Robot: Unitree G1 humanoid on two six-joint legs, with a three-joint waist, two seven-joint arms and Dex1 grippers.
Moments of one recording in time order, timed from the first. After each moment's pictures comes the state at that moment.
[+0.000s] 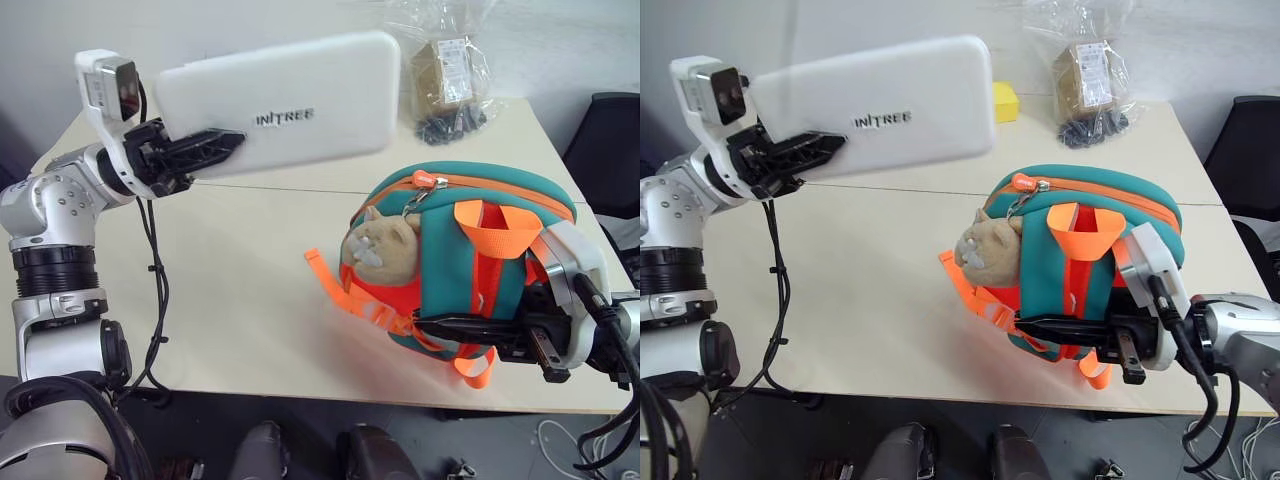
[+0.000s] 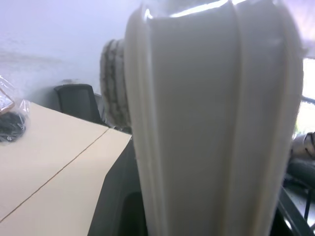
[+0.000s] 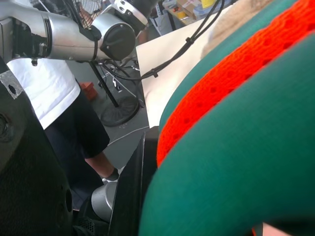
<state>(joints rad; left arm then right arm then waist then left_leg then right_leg) -1.00 0.68 0.19 0.38 -0.71 0.78 -1.36 -0.09 -1.01 -0.39 -0.64 1.35 0.86 0.90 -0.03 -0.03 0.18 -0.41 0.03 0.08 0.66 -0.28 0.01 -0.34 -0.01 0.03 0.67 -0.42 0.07</state>
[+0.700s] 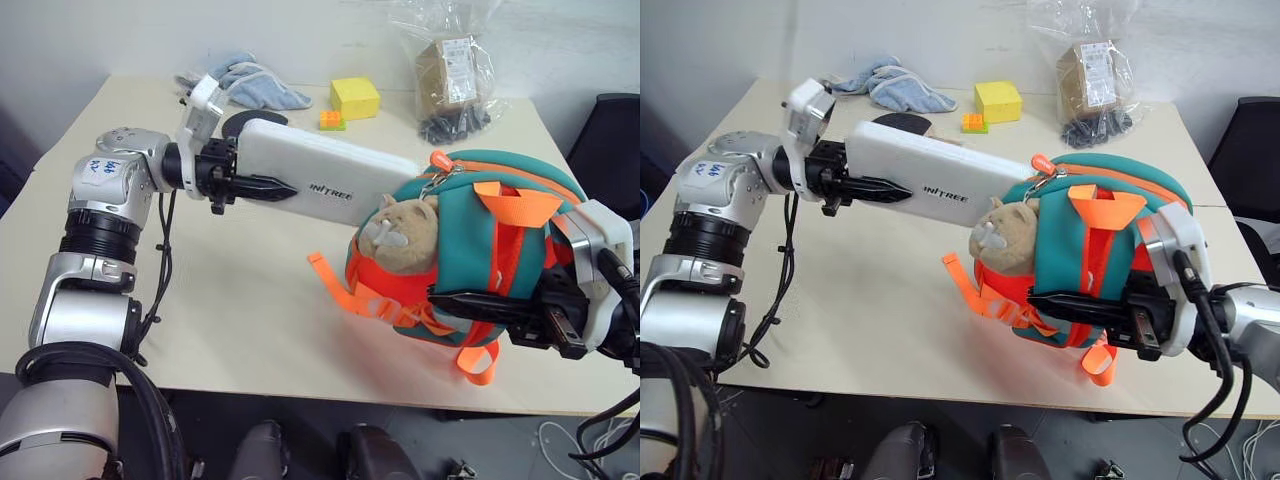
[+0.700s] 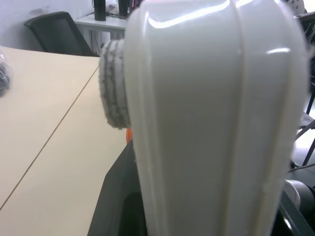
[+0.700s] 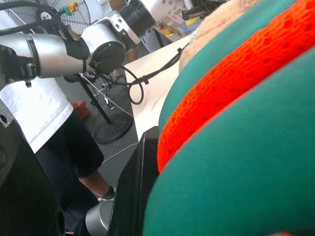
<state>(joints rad) -1.20 0.67 -0.20 0.68 -0.53 0.40 -1.50 -0.09 -1.01 -0.44 -0.59 1.42 0.88 0.84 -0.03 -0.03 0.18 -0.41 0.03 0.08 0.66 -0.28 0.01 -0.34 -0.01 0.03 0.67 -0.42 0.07</state>
